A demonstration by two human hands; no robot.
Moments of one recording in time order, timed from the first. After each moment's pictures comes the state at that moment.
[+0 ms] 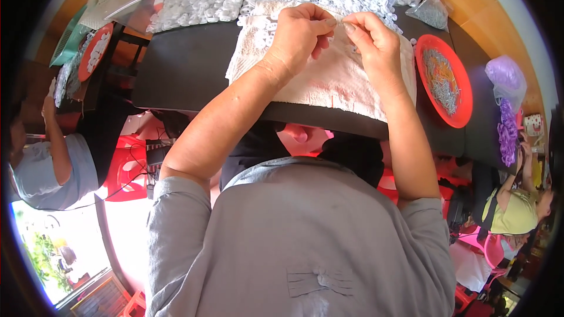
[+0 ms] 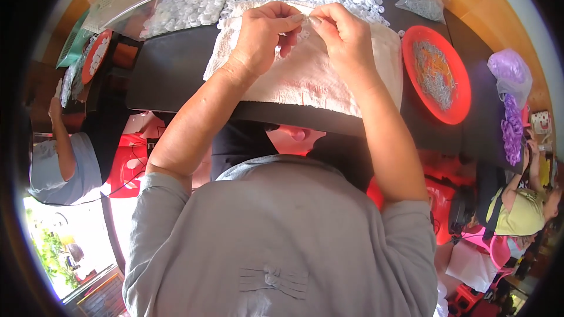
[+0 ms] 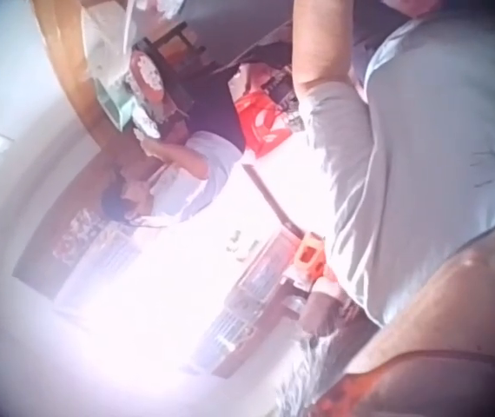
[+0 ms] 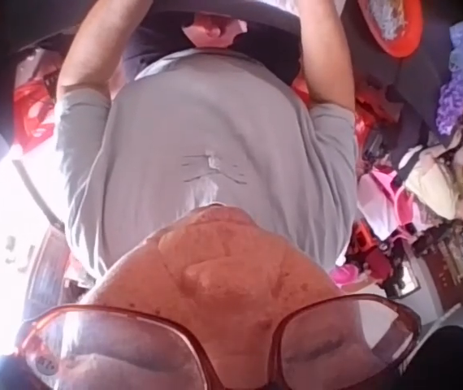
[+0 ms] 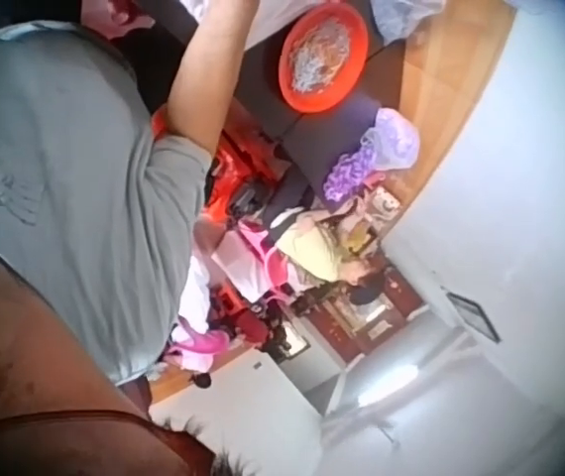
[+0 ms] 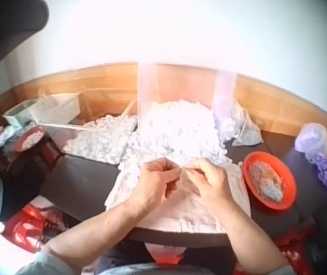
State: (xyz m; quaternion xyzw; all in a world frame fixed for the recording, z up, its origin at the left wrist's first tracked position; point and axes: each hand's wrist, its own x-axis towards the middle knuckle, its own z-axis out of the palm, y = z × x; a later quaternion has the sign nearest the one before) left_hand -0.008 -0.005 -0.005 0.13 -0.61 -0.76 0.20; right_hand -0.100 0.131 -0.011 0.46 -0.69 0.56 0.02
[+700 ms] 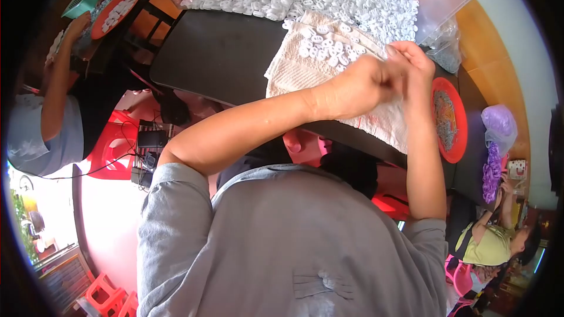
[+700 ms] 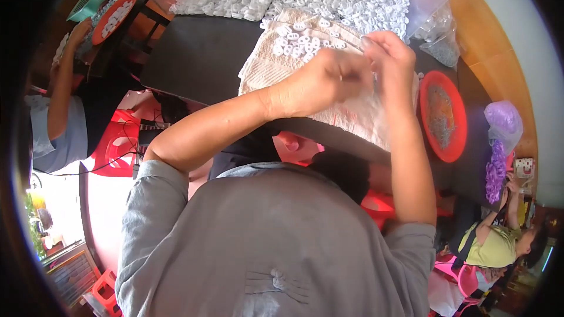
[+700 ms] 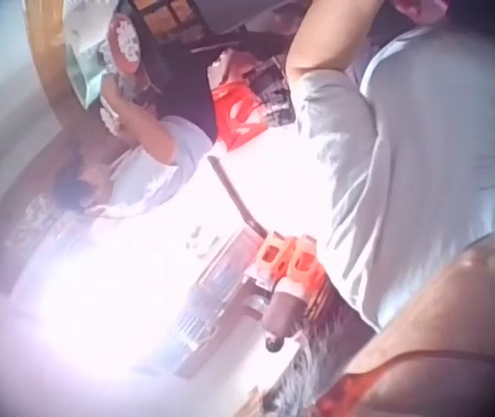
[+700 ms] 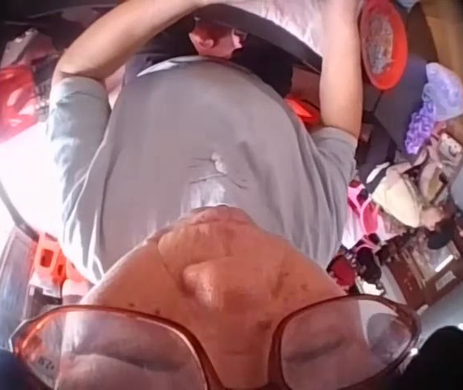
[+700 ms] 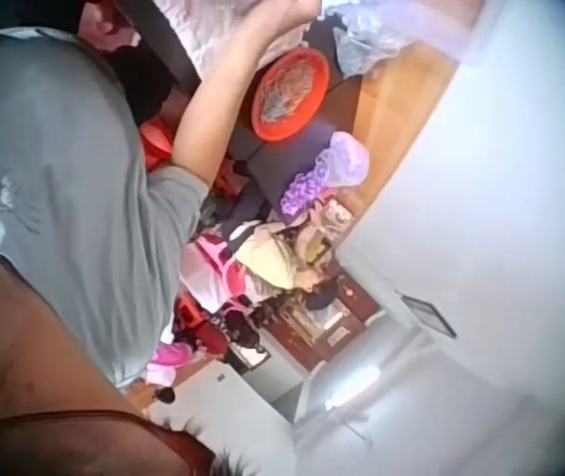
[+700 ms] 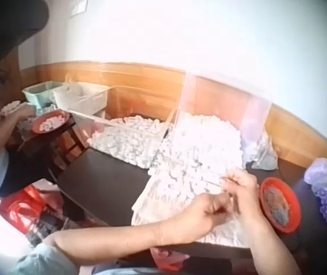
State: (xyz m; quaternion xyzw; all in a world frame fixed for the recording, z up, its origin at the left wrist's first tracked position) left_hand 0.034 0.010 0.012 -0.09 -0.73 -0.66 0.18; right_hand -0.108 0.114 0.011 0.32 -0.70 0.62 -0.13
